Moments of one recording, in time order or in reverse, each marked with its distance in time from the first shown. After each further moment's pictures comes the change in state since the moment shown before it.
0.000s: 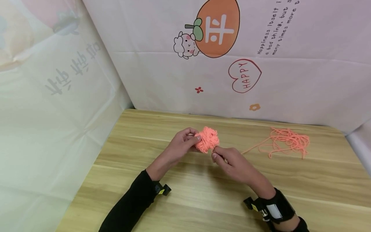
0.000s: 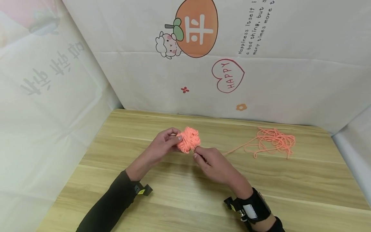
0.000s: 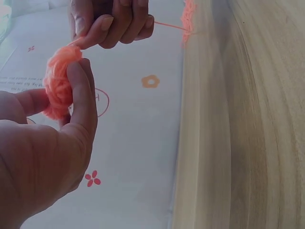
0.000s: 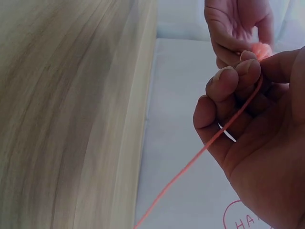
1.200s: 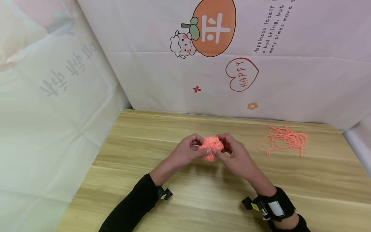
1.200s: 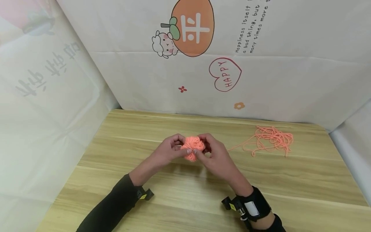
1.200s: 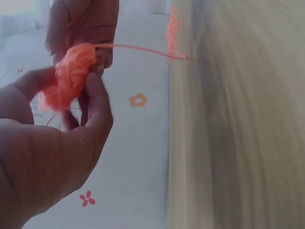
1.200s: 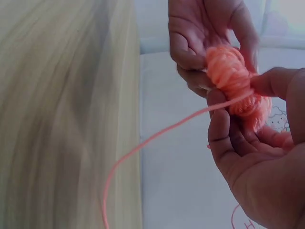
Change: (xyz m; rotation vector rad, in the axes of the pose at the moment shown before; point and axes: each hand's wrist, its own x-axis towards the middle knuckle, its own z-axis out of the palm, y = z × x) left_hand -0.005 -0.010 0.018 0.174 -0.077 -0.088; right_hand 0.006 -0.034 -0.020 0.176 0.184 0.130
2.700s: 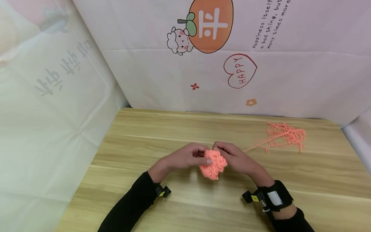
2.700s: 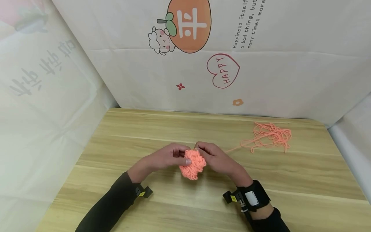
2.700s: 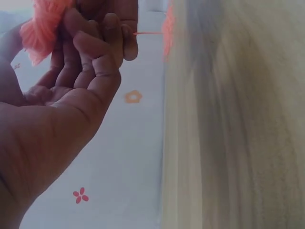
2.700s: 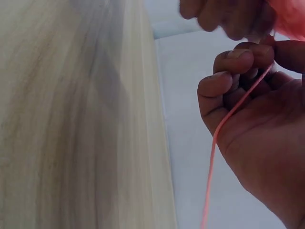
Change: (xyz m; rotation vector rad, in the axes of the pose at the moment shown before) left_hand -0.002 -0.003 0.001 0.050 -0.482 0.144; right_hand -0.001 0.063 0.000 0.310 -0.365 -0.039
